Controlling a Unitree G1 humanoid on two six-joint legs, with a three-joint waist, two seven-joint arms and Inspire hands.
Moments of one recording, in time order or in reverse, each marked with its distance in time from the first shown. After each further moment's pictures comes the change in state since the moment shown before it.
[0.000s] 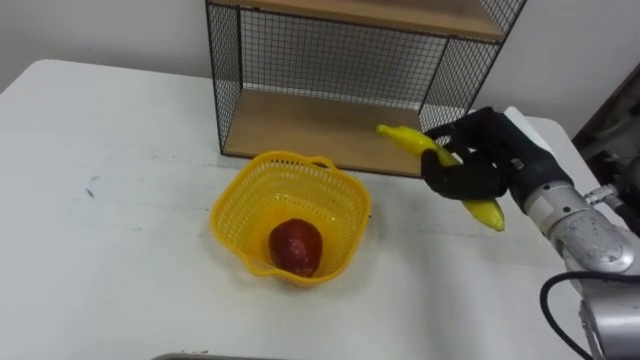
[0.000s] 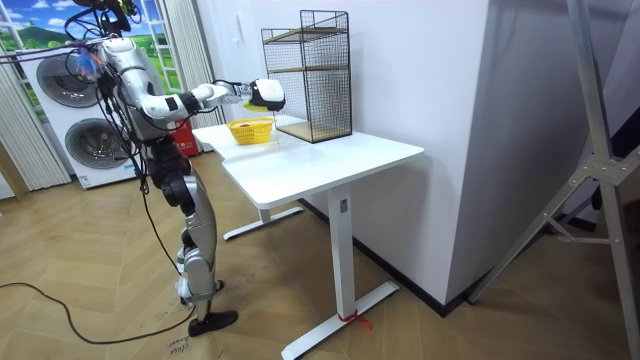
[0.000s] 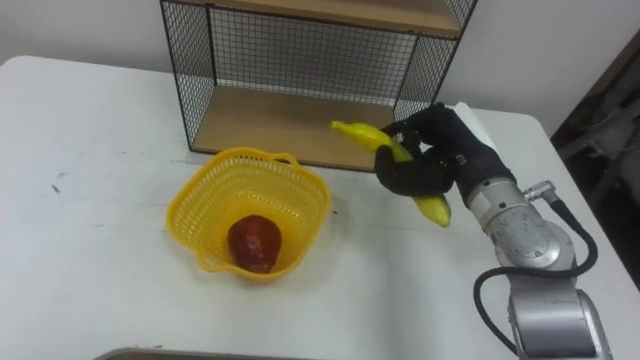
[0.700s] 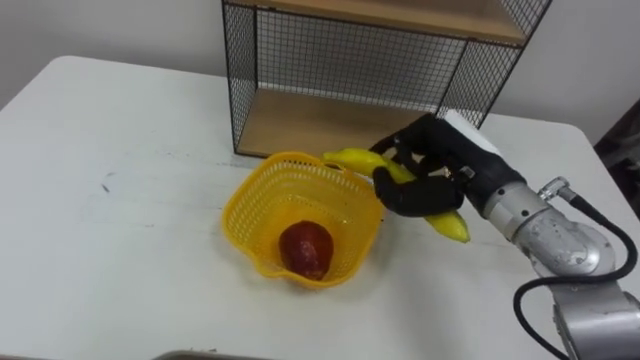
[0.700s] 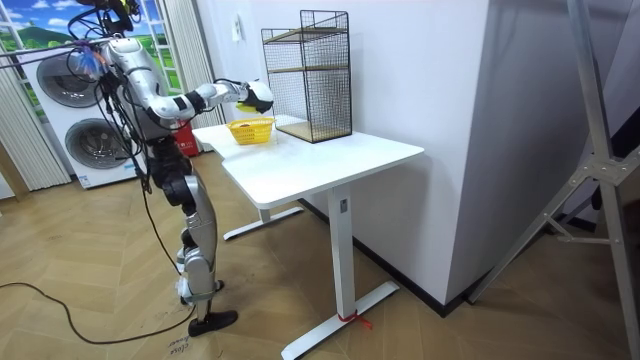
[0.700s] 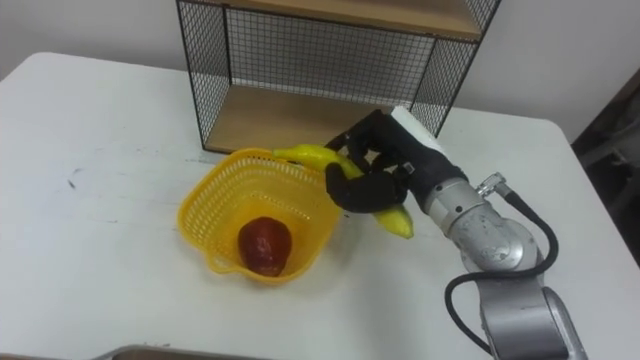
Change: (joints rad) left arm -0.027 -0.004 -0.022 -0.005 0.001 -0.002 0.001; right arm 0.000 0.009 0.124 -0.037 -0.038 0.001 0.122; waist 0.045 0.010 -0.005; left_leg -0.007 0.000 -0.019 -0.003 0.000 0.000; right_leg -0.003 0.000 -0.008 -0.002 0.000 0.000
